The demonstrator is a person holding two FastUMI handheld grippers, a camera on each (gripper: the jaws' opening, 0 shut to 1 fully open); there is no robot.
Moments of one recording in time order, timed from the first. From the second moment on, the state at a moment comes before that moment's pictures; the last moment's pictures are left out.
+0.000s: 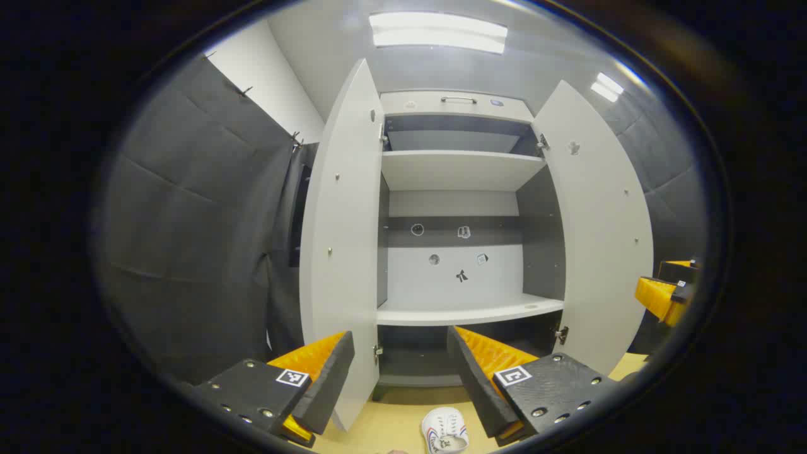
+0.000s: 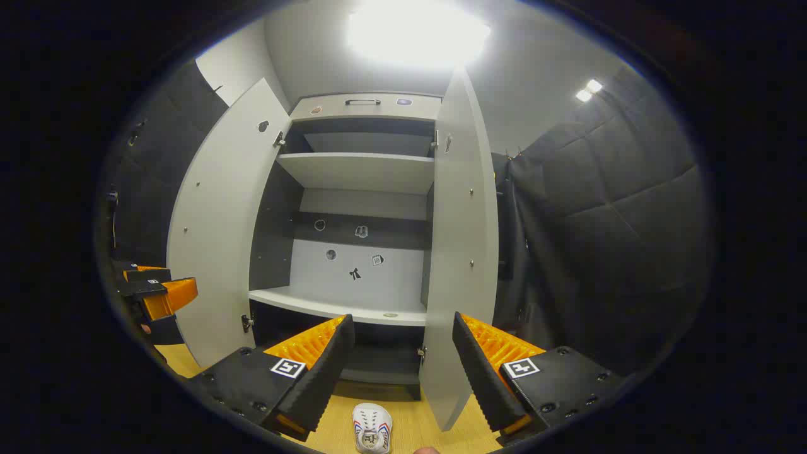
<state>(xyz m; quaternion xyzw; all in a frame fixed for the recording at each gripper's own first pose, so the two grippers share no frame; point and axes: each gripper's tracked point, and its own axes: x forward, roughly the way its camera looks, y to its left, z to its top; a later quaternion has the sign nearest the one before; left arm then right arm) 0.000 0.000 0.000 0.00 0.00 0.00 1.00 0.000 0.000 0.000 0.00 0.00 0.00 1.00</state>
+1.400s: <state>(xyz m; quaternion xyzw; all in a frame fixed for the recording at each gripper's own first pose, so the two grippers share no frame) -0.017 0.014 0.015 0.03 -0.01 0.02 1.00 0.028 0.038 -0.057 0.01 0.08 0.05 1.00</state>
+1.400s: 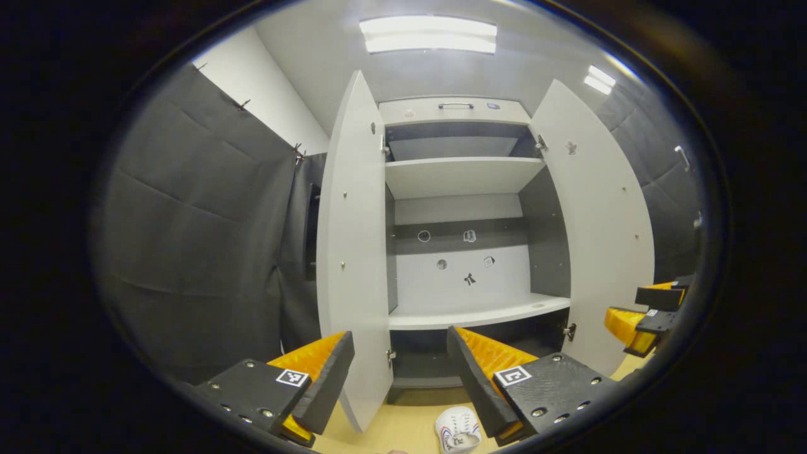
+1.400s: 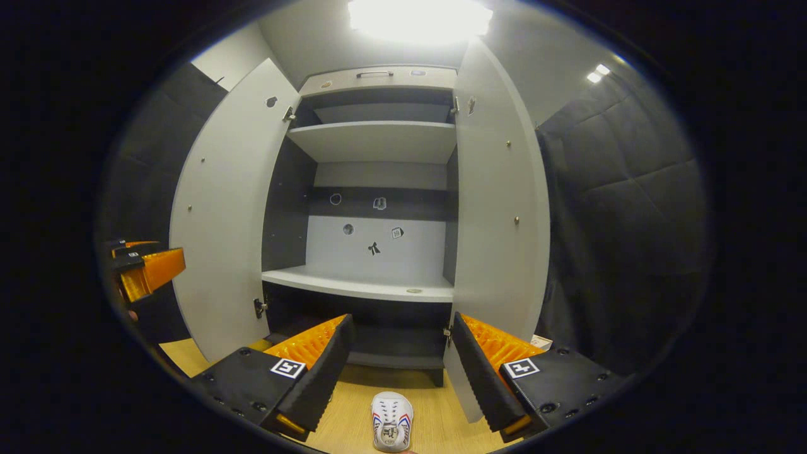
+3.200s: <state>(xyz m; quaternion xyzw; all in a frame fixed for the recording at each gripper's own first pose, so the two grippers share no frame) -0.088 0.084 0.008 0.09 0.03 0.16 0.98 0.031 0.107 -0.358 -0.01 0.47 0.17 0.87</state>
